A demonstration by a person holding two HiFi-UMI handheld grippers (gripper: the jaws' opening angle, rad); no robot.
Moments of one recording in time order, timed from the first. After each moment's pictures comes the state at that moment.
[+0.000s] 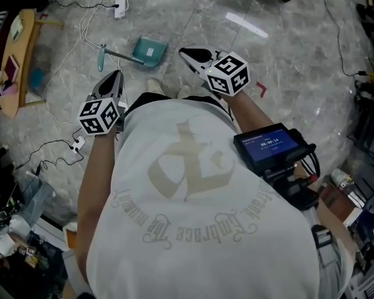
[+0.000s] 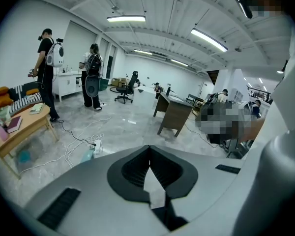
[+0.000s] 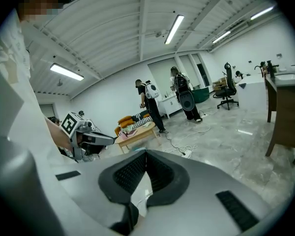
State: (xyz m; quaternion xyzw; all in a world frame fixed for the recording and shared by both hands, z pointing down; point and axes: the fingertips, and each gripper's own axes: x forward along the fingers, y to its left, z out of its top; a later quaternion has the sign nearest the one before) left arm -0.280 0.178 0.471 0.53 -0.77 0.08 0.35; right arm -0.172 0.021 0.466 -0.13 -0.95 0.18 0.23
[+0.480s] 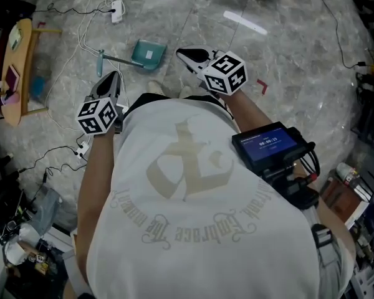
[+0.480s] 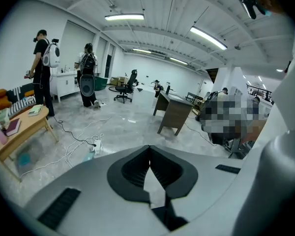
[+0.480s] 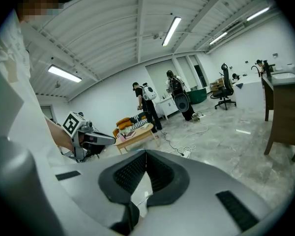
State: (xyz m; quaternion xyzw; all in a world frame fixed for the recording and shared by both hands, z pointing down) left arm -0.291 0.171 0.475 0.53 -0.76 0.09 0.35; right arm -0.173 0.018 0.469 -0.11 -0.95 0.19 0.22
